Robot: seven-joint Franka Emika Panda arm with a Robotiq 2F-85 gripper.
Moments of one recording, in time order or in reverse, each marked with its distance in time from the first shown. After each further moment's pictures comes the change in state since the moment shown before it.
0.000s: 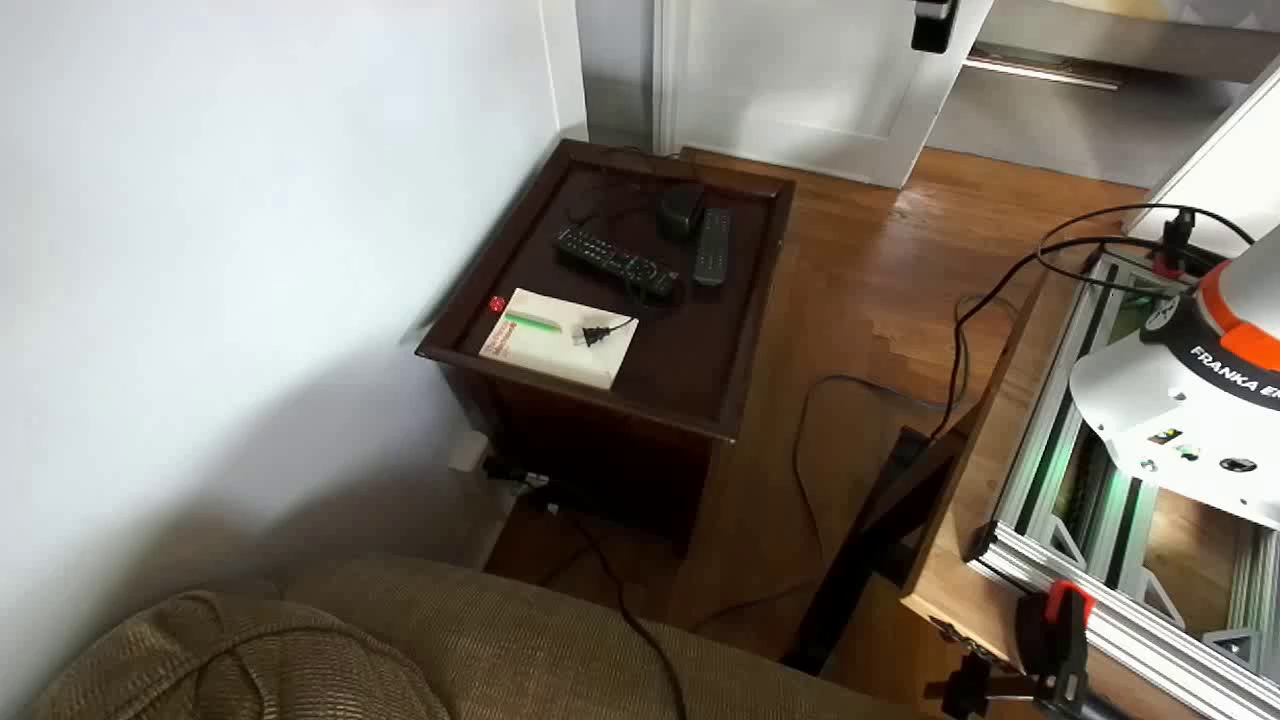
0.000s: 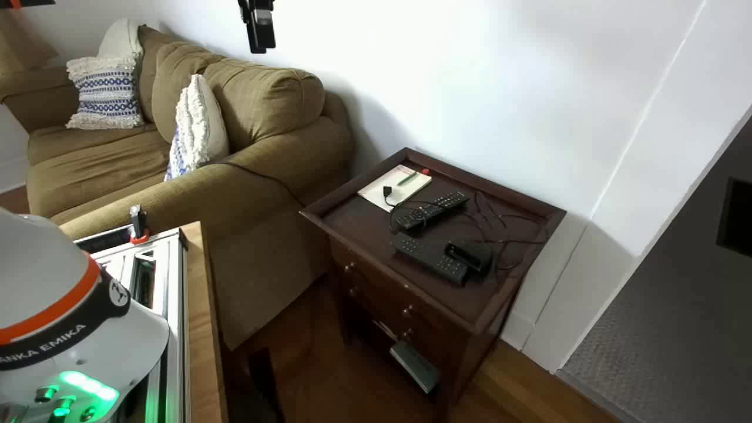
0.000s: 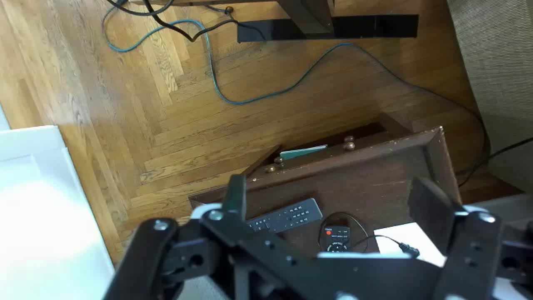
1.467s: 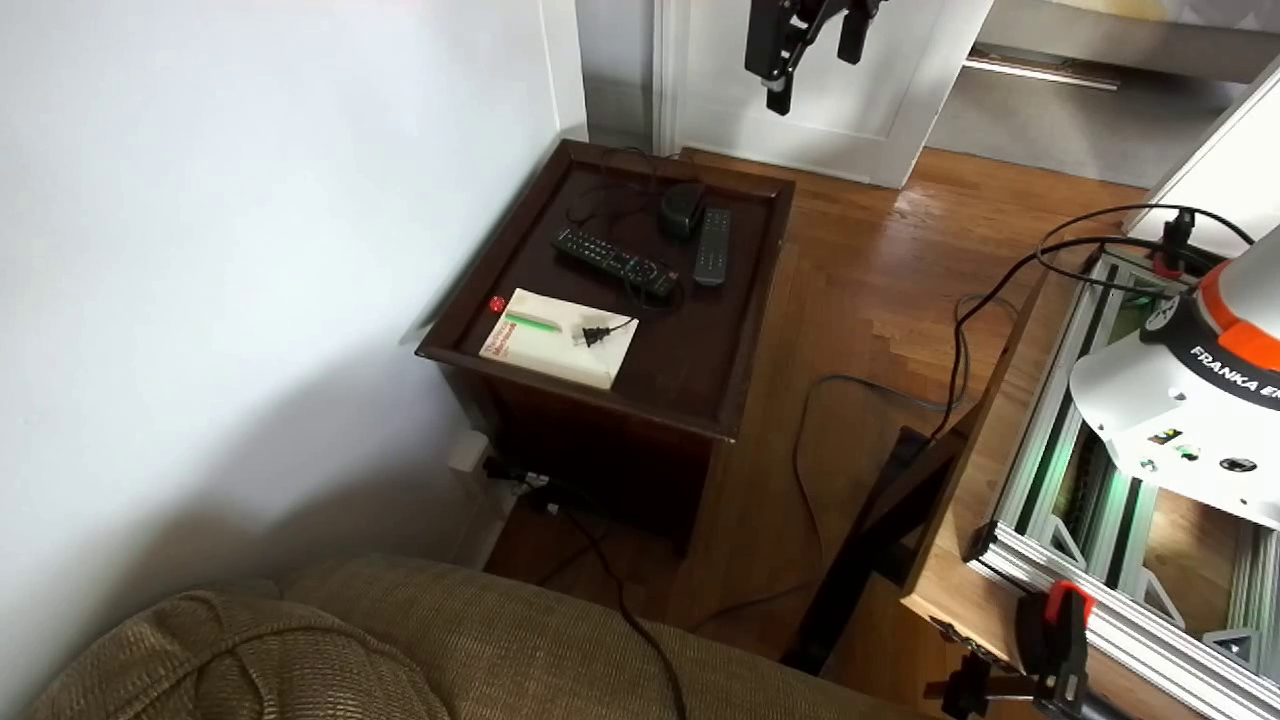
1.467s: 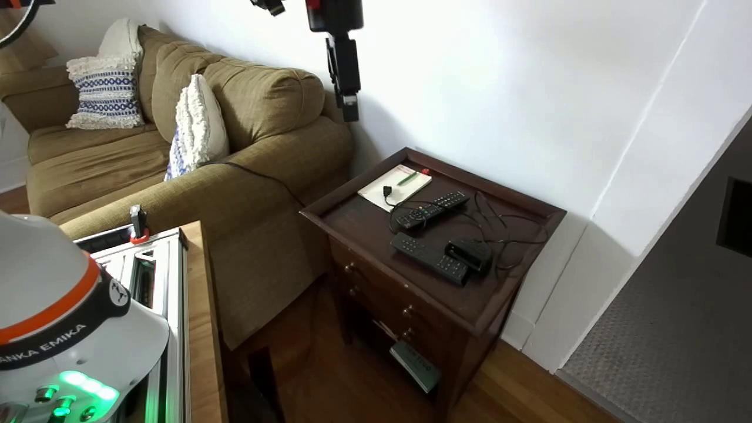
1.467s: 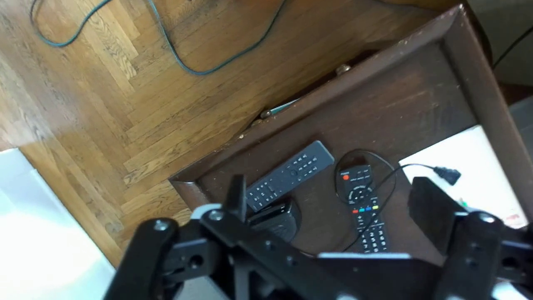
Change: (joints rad) arm -0.058 0.265 -0.091 -0.056 -0.051 0.431 0.161
